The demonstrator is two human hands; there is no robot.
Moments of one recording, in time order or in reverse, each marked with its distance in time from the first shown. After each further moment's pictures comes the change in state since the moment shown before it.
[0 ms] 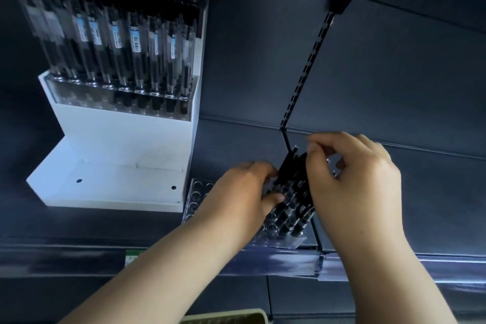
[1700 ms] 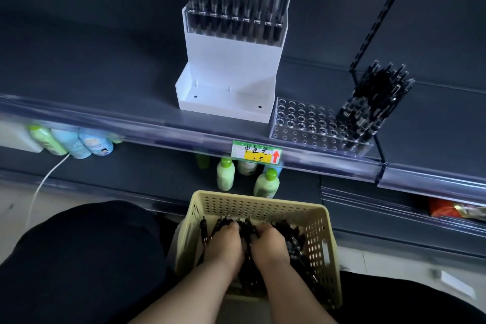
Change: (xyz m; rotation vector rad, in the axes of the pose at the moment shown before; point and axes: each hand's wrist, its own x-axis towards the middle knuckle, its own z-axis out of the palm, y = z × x) left_hand -0.245 -0.125 0.070 0.267 -0.394 -0.822; right_hand -0.291 -0.011 0.122 0.004 -1.106 0.718
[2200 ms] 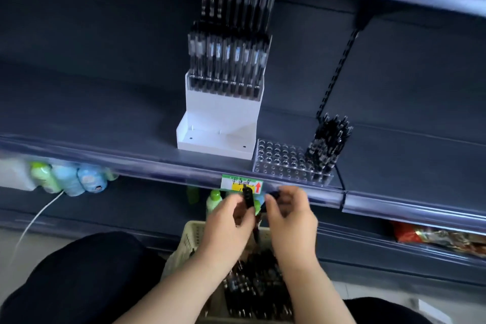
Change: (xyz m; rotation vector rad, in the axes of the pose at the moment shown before) left_hand -0.077 0.057 -0.116 -0.562 0.583 0.459; right_hand -0.095 -0.065 -0.122 0.474 0.617 -0.575
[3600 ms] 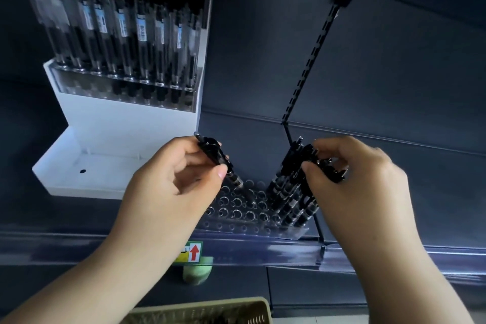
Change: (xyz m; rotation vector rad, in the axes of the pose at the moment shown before) left_hand 0.136 0.067 0.018 -0.516 -0.087 0.054; right_hand 0.160 -0.031 -0.081 -0.554 0.119 -0.267
